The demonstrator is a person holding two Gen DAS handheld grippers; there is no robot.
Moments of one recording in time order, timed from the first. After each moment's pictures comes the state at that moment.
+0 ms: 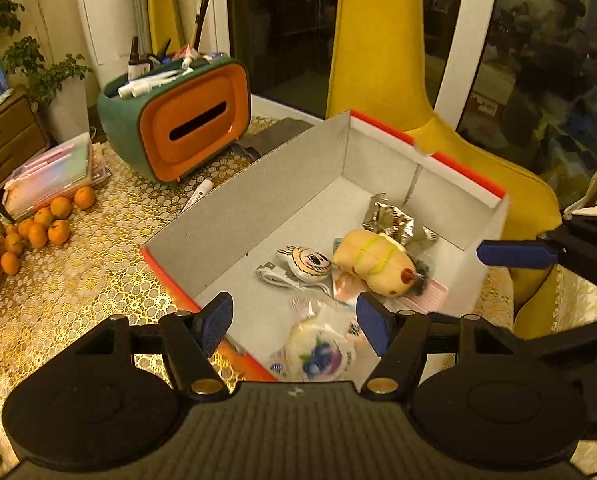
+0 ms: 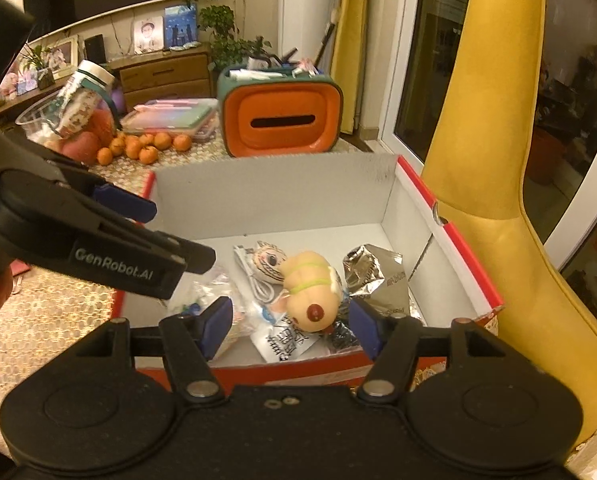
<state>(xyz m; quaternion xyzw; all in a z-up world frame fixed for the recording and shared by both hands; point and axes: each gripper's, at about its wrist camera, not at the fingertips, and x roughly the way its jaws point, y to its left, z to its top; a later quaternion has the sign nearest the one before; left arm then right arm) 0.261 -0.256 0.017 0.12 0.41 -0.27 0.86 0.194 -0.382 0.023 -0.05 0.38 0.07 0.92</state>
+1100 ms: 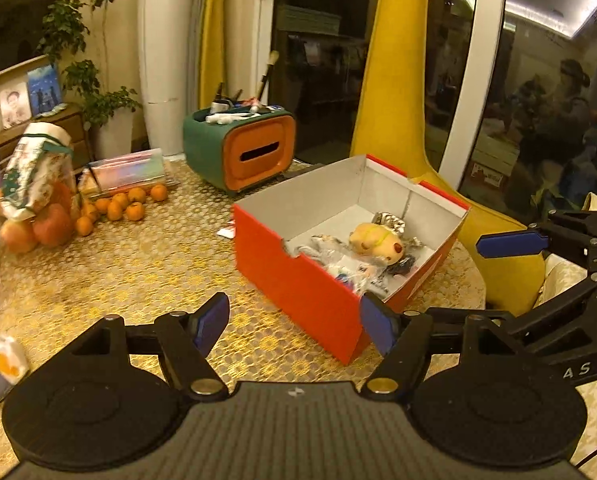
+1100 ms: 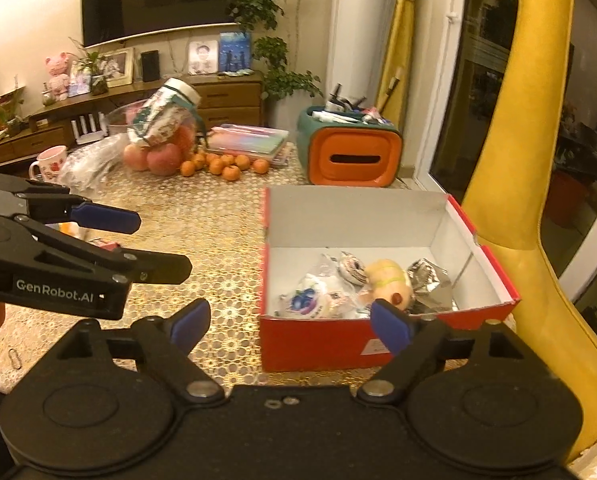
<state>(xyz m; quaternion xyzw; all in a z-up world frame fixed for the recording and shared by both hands) 0.130 -0.137 0.046 0.05 0.32 -0.24 0.91 0.101 -0.317 0.059 -0.07 0.34 0.13 0.93</state>
